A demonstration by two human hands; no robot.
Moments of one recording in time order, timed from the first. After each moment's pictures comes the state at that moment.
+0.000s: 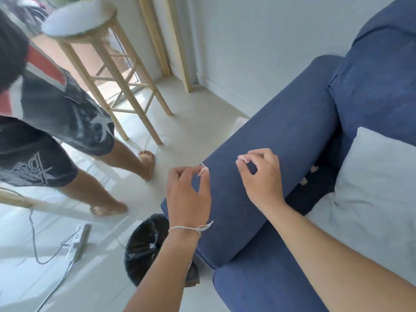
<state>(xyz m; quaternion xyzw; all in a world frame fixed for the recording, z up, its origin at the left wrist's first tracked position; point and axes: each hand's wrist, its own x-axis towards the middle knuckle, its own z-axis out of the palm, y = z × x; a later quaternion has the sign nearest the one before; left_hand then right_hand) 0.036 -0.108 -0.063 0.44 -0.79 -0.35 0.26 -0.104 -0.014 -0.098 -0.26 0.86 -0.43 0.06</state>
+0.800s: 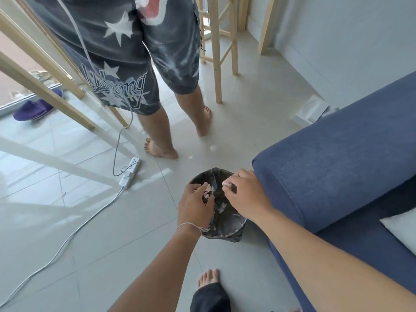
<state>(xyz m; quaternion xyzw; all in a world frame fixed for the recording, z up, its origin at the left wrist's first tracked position) 0.288 -0.186 -0.193 0.56 -0.75 -0.35 0.04 0.134 -0.130 -0.169 -0.50 0.81 -0.17 0.26</state>
